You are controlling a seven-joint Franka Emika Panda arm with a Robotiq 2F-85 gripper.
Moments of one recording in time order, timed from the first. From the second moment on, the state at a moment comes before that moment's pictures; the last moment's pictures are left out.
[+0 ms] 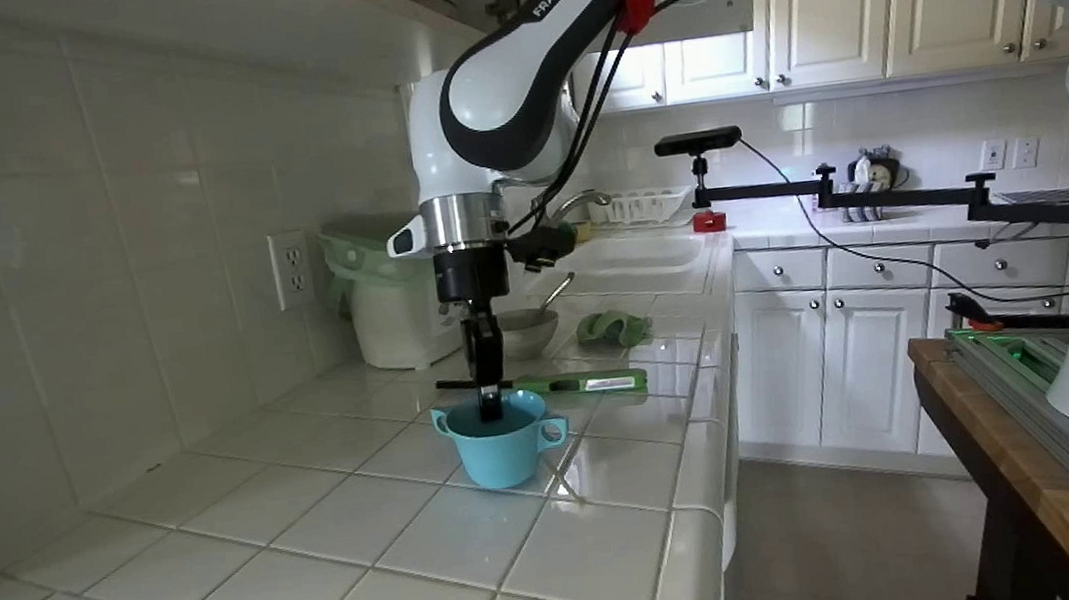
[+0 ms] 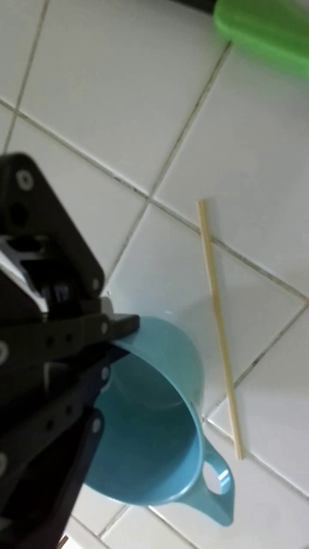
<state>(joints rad) -0.01 0.64 0.19 -1.72 0.16 2.27 -0.55</state>
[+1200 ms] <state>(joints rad) -0.01 0.56 0.22 -1.70 0.17 2.18 -0.53</state>
